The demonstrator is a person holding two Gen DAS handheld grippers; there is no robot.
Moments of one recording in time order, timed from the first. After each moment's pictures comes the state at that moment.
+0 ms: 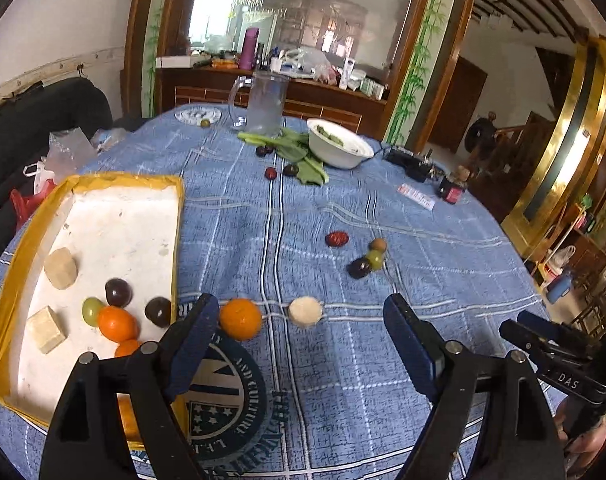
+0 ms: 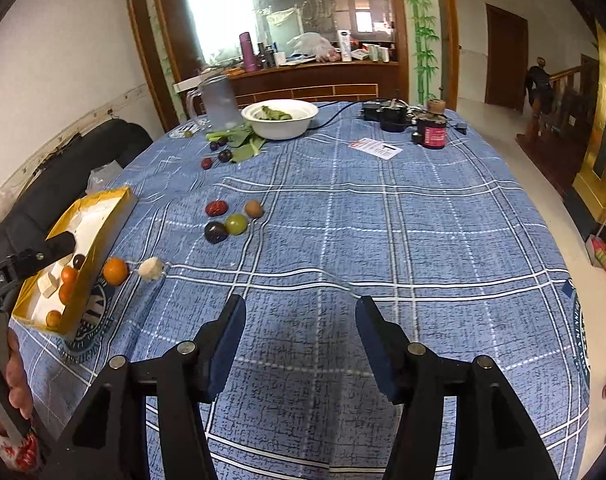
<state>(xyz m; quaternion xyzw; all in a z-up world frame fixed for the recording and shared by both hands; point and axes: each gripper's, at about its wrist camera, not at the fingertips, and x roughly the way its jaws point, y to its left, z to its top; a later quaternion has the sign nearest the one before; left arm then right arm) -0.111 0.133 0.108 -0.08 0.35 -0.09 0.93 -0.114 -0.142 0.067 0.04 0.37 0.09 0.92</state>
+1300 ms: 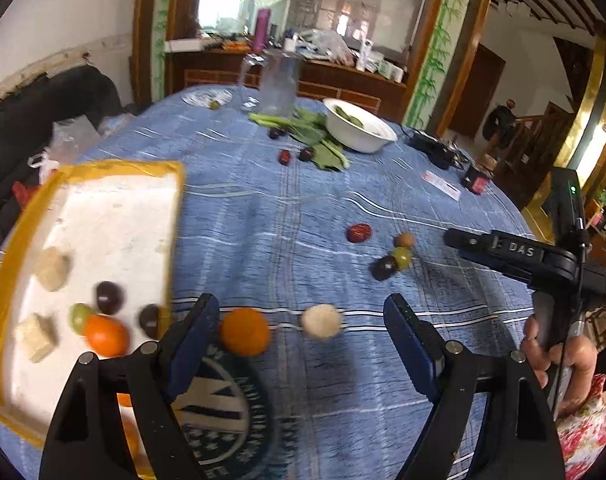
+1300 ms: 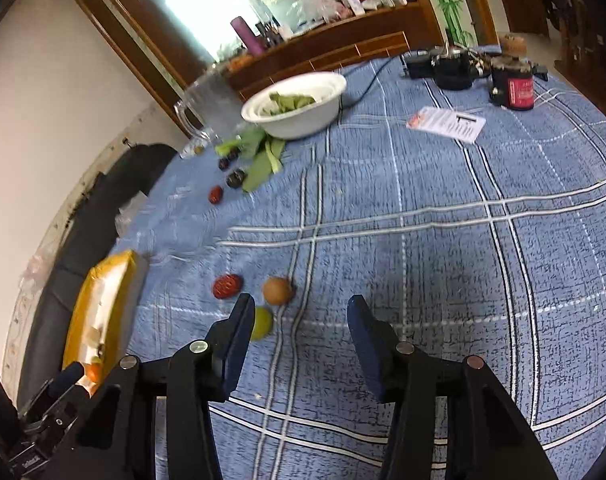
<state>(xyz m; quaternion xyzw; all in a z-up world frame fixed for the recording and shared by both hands) -0.073 0.124 0.092 -0.08 0.39 -0.07 0.92 0.045 -0.142 0.037 0.17 0.42 0.16 0.88</state>
